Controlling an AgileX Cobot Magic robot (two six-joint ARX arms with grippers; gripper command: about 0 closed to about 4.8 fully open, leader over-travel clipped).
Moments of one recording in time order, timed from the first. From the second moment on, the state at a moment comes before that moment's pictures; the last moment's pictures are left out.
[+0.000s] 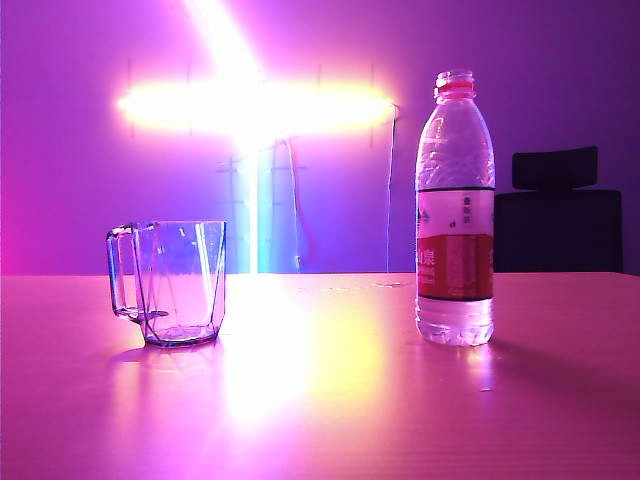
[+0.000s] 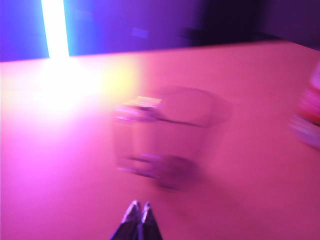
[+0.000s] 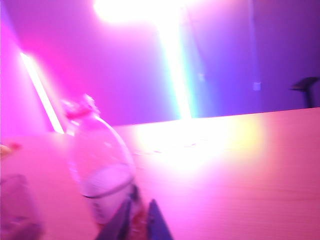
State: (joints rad) left arm -0.44 0.07 0.01 -0.02 -0.07 -0.01; right arm -0.04 0.00 0.01 0.18 -0.32 0.28
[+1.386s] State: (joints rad) left arm -0.67 0.14 0.01 -0.02 -0.07 -0.01; right arm 0.32 1.71 0.36 1.30 -0.24 0.03
